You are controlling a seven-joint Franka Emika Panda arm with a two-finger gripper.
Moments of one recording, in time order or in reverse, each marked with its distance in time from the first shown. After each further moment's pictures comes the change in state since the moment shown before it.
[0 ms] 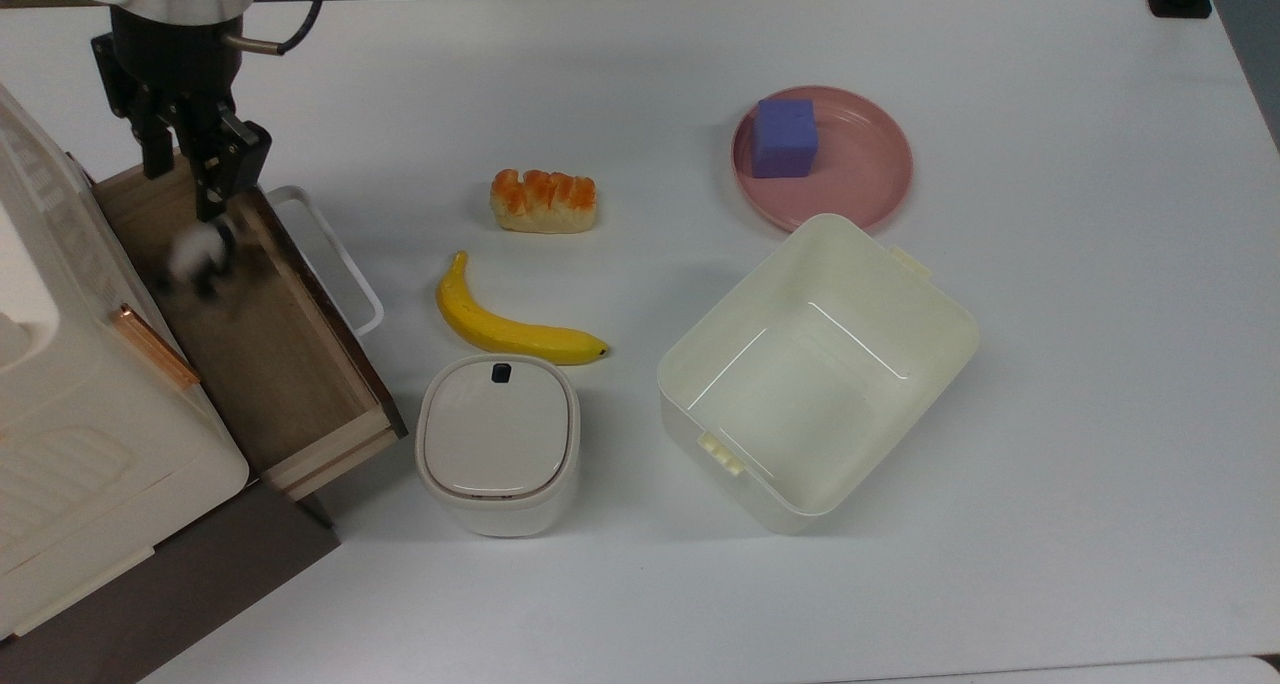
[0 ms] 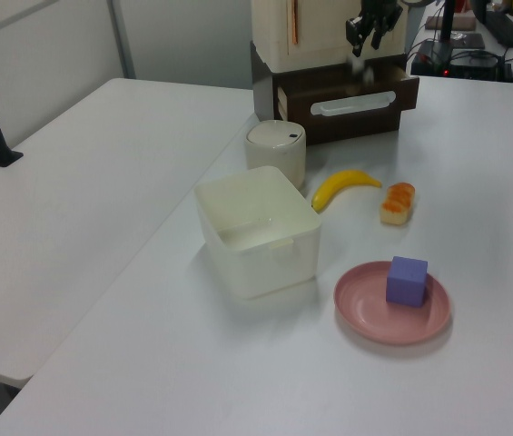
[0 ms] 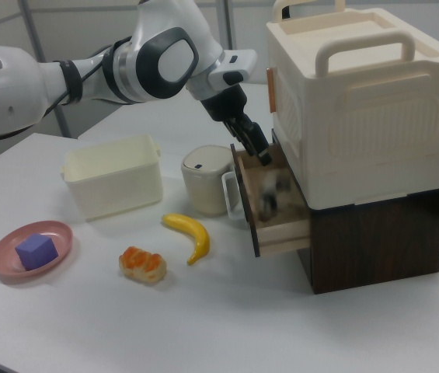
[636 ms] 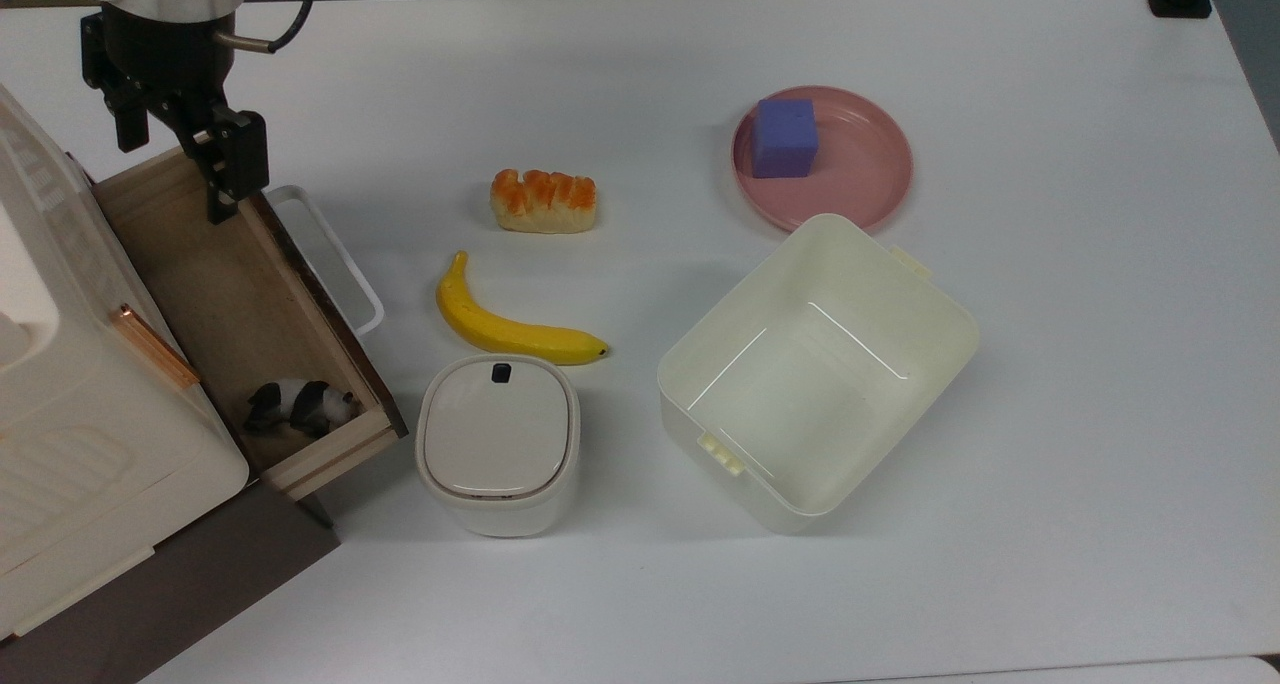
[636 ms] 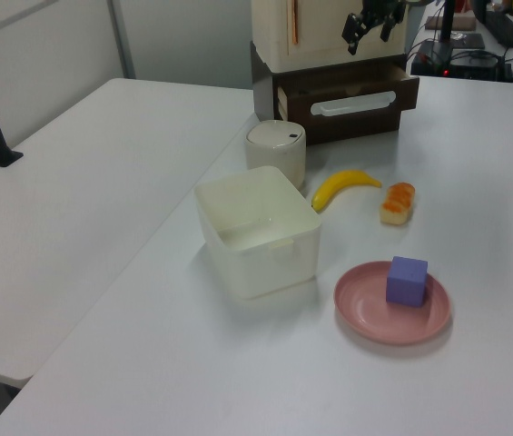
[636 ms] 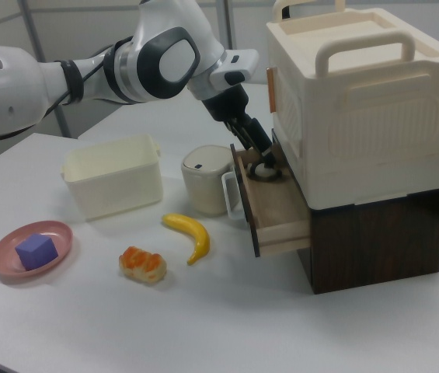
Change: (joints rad) arm -0.005 0.000 0.000 0.002 0.000 0.000 0.000
